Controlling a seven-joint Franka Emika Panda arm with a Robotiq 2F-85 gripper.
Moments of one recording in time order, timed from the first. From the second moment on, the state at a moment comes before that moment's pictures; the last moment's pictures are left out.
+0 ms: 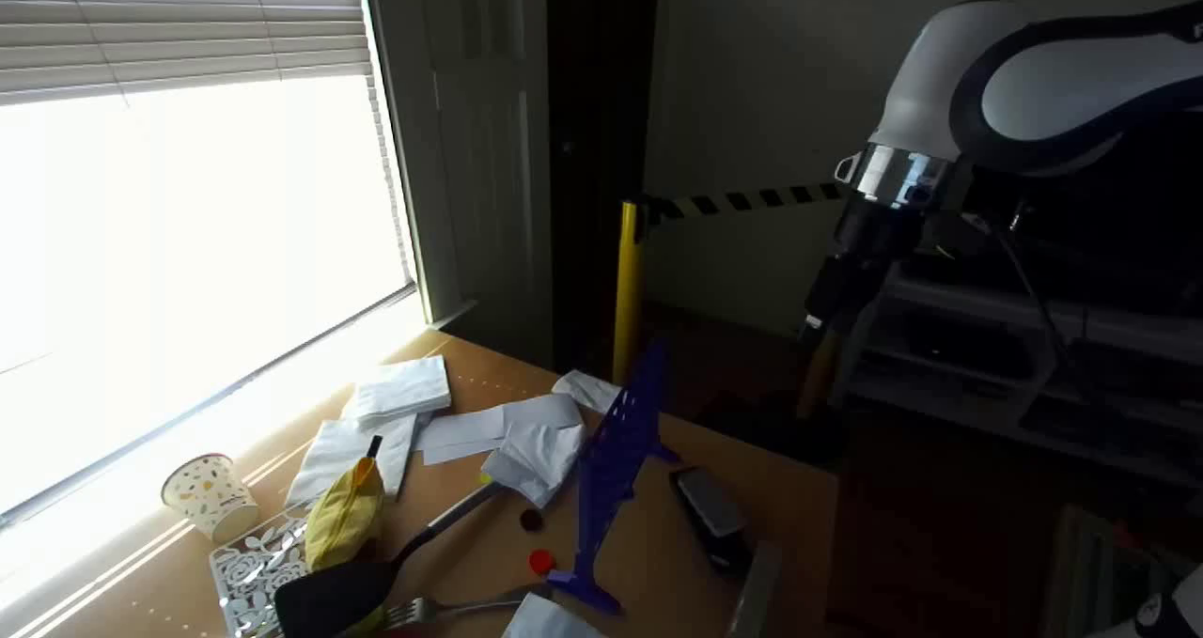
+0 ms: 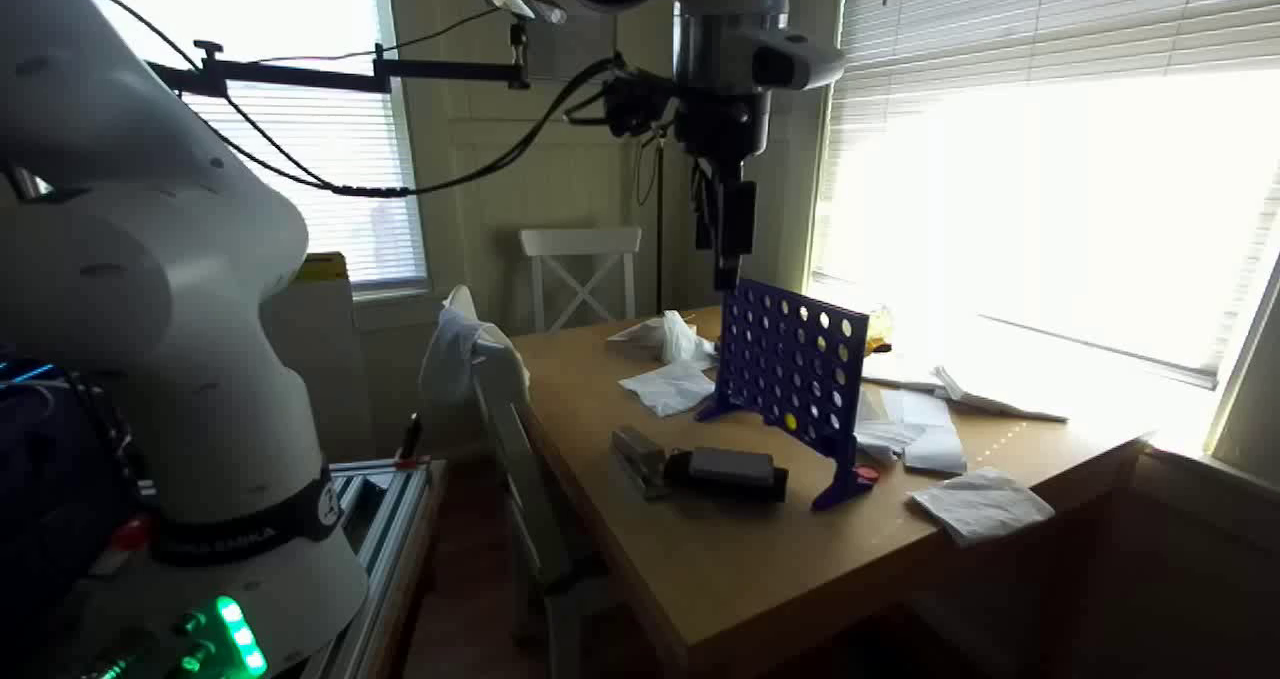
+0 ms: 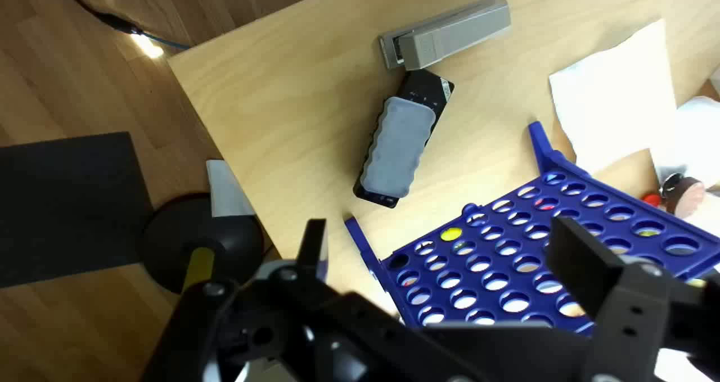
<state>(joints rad) 0.06 -0.45 -0.02 -2.49 0.23 2.11 0.01</state>
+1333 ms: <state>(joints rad) -0.09 -0.27 0.34 -2.38 0.10 2.32 0.70</state>
